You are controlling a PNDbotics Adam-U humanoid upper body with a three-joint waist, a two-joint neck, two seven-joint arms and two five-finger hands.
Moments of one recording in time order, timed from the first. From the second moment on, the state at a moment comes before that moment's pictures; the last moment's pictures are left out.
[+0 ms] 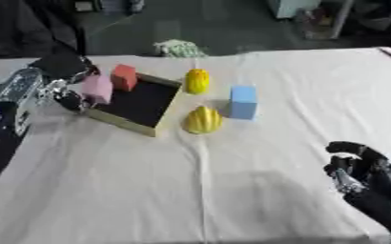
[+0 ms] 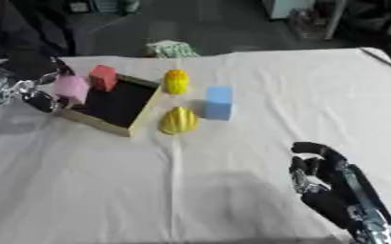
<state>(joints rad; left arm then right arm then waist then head) -0.72 0.59 -0.22 -1.02 -1.17 -0.13 -0.28 0.07 -0.26 0.18 -1.89 0.07 0.00 0.06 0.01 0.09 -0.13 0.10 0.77</state>
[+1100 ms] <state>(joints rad) -0.74 0.59 -0.21 -1.01 -1.20 -0.15 -0.26 0.05 -0.26 0.18 -1.89 0.07 0.01 0.06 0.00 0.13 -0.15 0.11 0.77</state>
